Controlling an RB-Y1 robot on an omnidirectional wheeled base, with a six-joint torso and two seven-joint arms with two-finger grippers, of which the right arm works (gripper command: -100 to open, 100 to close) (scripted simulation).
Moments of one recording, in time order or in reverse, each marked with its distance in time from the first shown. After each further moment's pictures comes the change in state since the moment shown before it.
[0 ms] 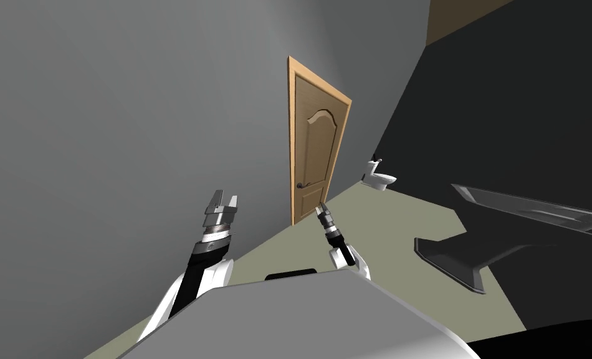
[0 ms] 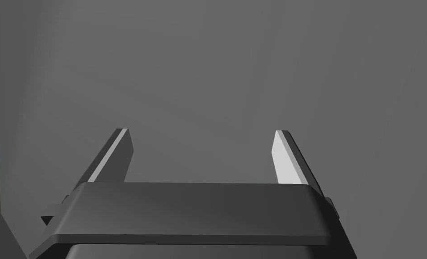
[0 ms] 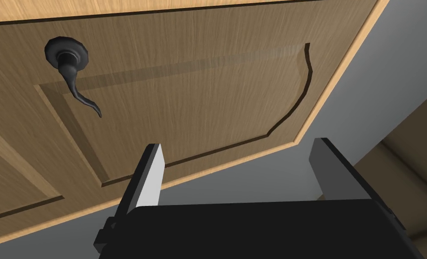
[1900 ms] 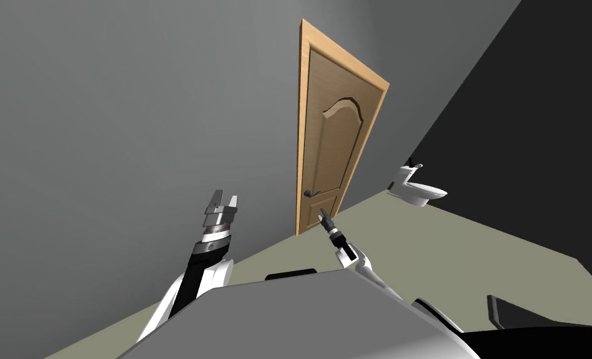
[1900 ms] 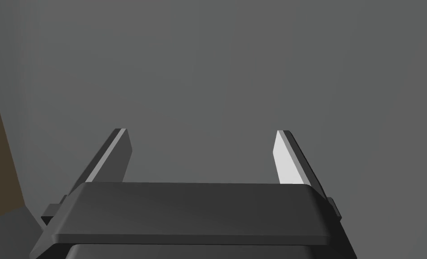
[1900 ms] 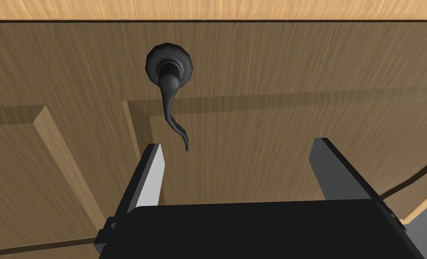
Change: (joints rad) arm -0.191 -0.126 0.074 0.472 -0.033 -0.070 -0.068
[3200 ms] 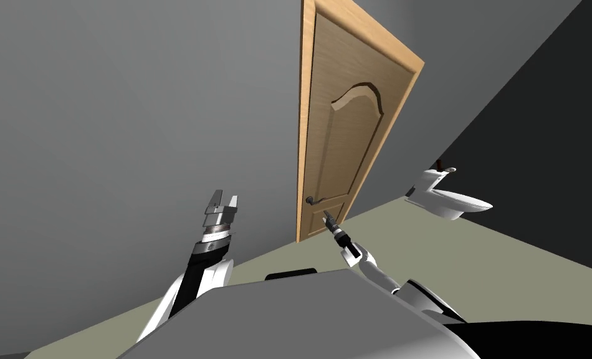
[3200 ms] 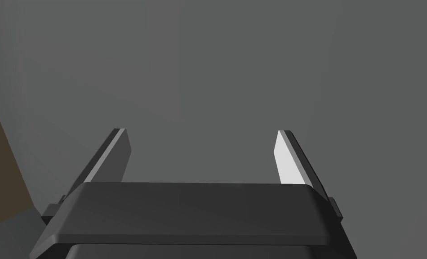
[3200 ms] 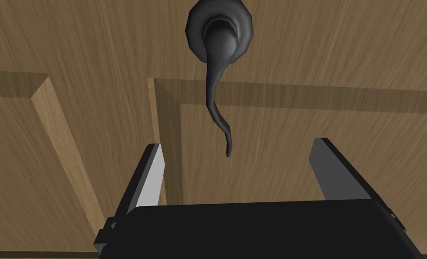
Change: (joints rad) arm -0.100 -0.062 0.037 0.240 -0.017 -0.032 -0.035
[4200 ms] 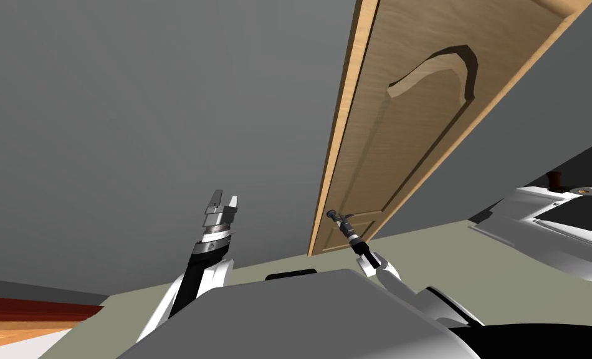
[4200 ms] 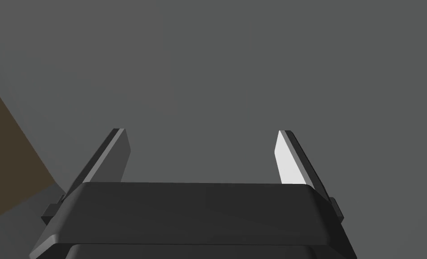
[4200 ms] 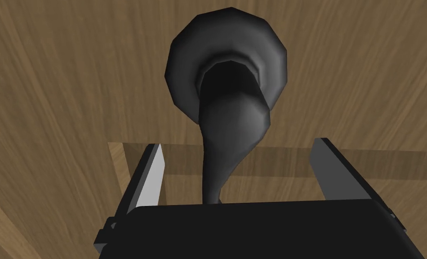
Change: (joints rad) arm 0.044 -0.079 -0.102 0.143 -0.059 -0.110 -0.048
